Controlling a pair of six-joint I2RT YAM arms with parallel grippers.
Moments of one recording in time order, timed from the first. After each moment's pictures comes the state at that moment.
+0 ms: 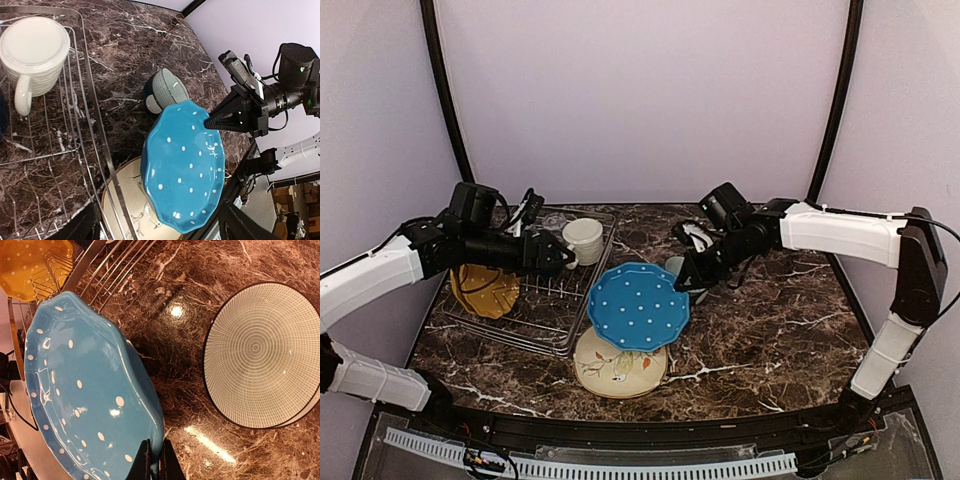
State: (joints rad) left arm -0.50 1.17 0.96 -0.43 0.47 -0.47; right arm 0.74 1.69 1.31 -0.63 -0.37 0.36
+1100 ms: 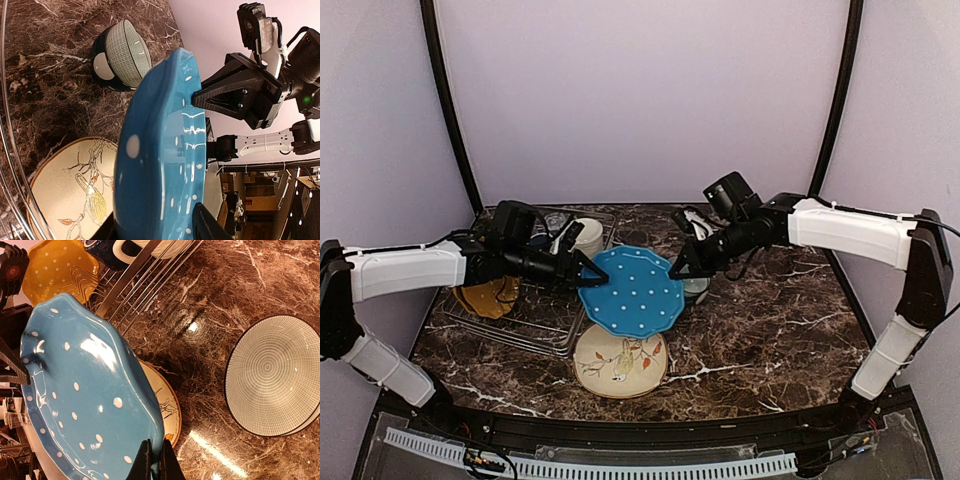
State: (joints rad) left arm -0.60 1.41 0.90 -0.12 0.72 -0.76; right arm 0.74 1.66 1.33 -0.57 -0.43 0.40
